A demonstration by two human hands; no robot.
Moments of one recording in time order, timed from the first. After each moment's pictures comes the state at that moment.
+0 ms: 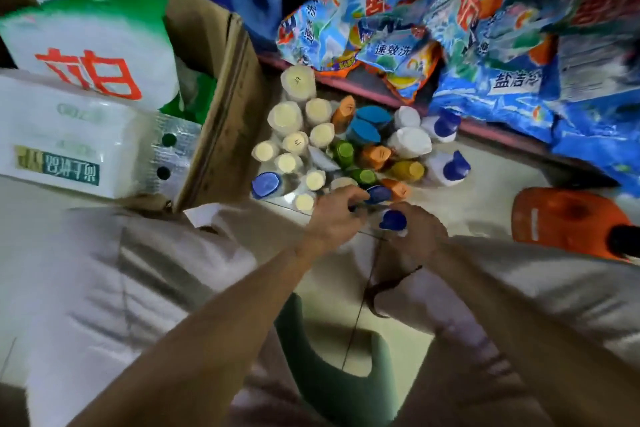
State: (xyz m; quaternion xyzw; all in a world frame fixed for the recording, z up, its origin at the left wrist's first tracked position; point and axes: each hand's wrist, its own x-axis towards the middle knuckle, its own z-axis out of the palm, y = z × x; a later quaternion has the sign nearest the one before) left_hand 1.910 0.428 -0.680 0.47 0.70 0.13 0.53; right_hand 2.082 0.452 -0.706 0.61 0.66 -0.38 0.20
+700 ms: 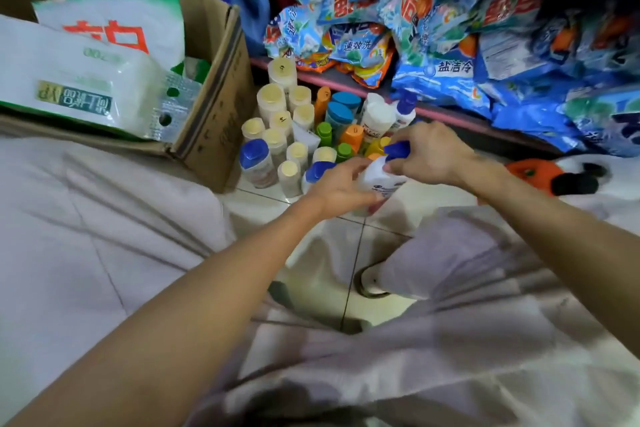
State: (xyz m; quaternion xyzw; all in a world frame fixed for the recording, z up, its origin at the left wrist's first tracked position) left_hand 1.947 0.363 -0.657 0.52 0.60 0.24 0.56; right_hand 2.088 0.434 -0.571 0.53 0.81 -0.21 0.14
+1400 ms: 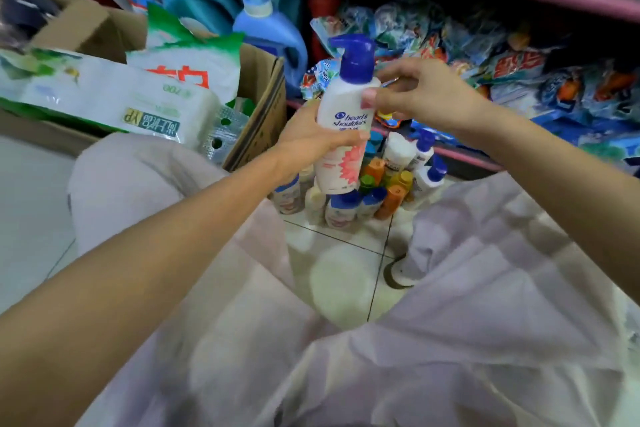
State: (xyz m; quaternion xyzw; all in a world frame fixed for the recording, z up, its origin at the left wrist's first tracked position) left_hand 1.861 0.368 -0.549 0.45 0.63 0.42 0.47; right_hand 2.024 0.433 -0.474 0.46 0.75 -0.45 -0.17
